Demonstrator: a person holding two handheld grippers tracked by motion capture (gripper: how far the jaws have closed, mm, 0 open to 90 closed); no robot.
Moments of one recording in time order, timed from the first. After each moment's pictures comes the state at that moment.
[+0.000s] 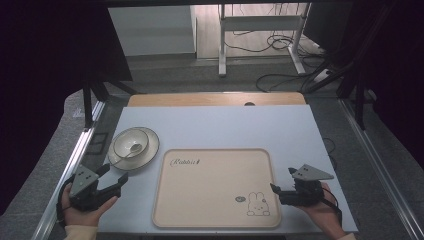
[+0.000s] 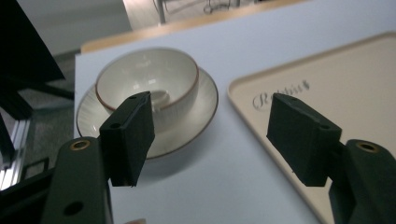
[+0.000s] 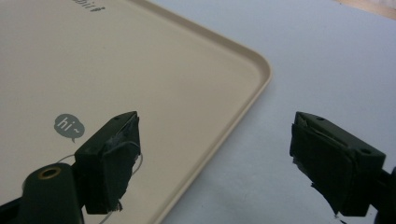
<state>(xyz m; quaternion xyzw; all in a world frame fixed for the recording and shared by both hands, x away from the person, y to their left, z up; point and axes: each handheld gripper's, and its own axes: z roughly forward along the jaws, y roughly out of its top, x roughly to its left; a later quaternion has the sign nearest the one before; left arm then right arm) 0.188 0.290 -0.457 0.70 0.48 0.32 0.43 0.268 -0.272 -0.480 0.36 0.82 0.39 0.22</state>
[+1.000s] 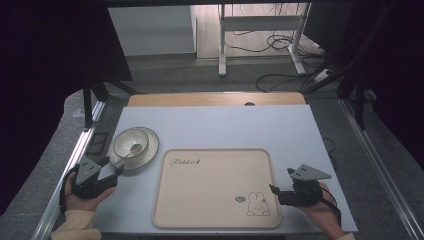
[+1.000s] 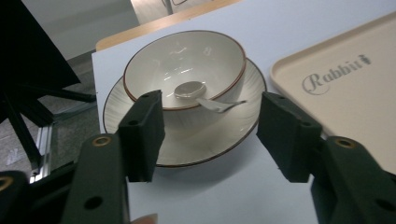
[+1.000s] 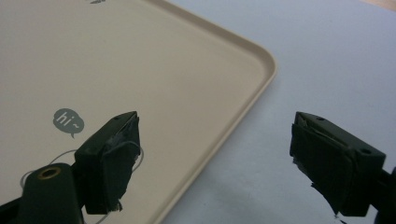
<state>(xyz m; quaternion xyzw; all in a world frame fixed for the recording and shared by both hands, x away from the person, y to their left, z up) 0.232 0.317 -0.489 0.73 0.47 0.33 0.38 0.269 -0.270 -0.483 0.36 0.83 0.38 0.21</state>
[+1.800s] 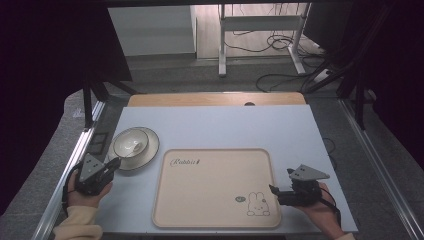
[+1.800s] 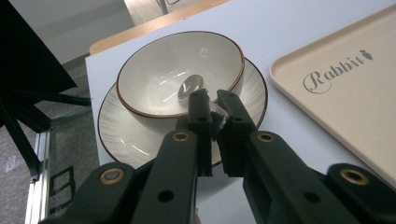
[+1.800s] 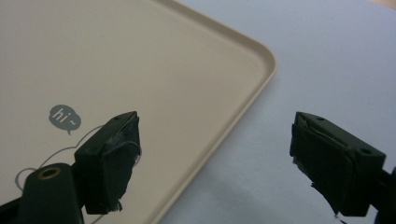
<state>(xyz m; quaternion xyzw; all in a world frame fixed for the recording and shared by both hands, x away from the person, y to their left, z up) 0.238 0.313 -0.488 0.74 0.45 0.33 0.38 0.269 -0.268 -0.484 0.36 0.83 0.37 0.22</state>
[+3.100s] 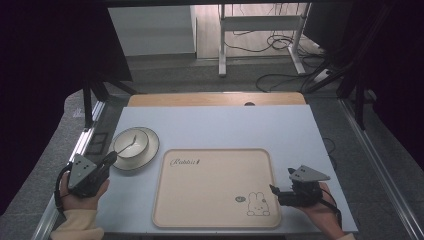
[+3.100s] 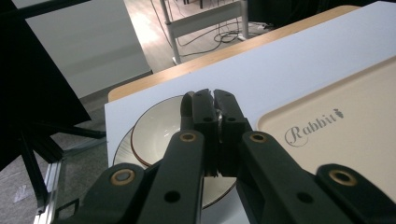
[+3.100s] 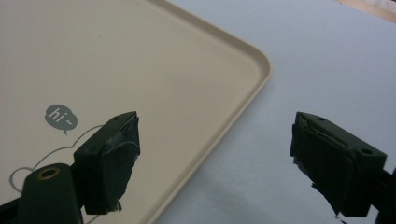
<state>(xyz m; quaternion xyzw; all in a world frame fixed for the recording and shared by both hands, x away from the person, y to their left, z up) 0.215 0.299 -0.448 0.69 0.44 0.38 0.43 0.267 -0.269 -0.483 0.35 0.83 0.37 0.23</state>
